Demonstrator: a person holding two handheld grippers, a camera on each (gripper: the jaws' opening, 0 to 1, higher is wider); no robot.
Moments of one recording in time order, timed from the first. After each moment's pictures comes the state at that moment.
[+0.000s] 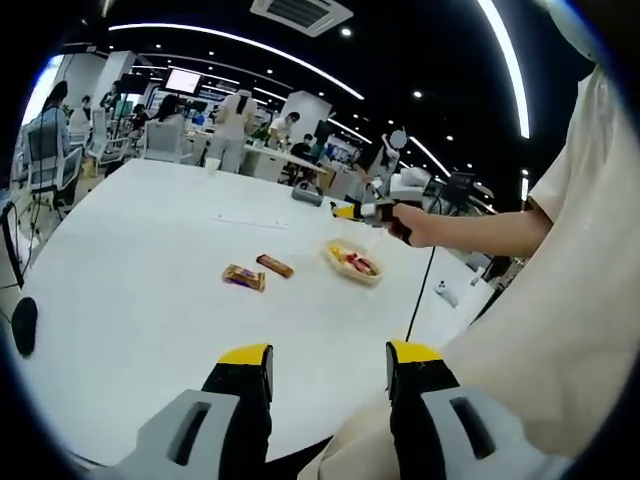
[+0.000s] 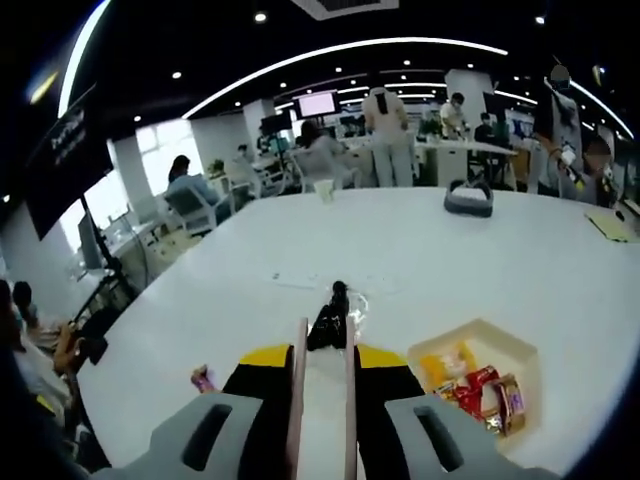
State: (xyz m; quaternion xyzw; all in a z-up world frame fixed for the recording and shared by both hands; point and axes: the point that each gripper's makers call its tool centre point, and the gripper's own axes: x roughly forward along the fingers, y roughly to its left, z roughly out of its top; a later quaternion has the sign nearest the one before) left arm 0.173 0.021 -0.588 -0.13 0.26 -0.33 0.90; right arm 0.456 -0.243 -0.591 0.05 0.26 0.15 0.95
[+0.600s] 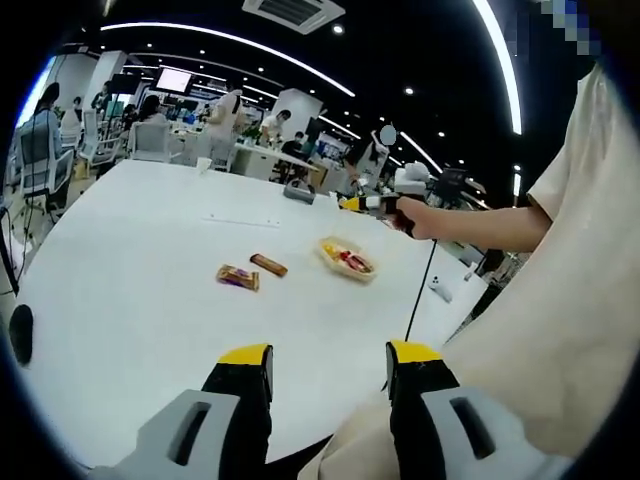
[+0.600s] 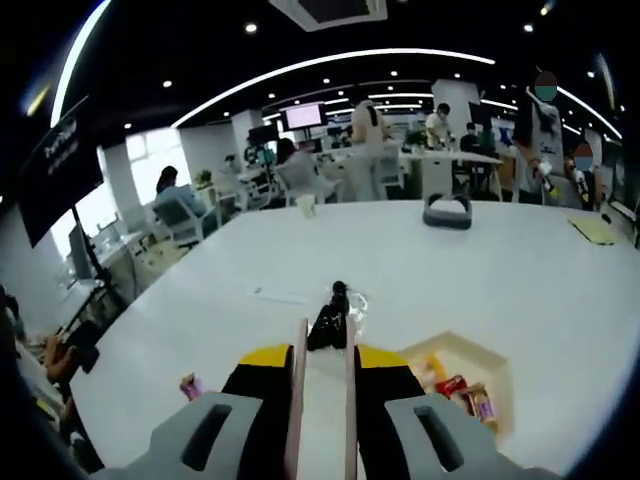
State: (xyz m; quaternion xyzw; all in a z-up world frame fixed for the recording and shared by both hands) left arm 0.173 0.020 -0.588 -0.13 0.27 -0.35 0.89; right arm 0.456 -0.273 -0.570 0.05 0.25 0.12 0.96
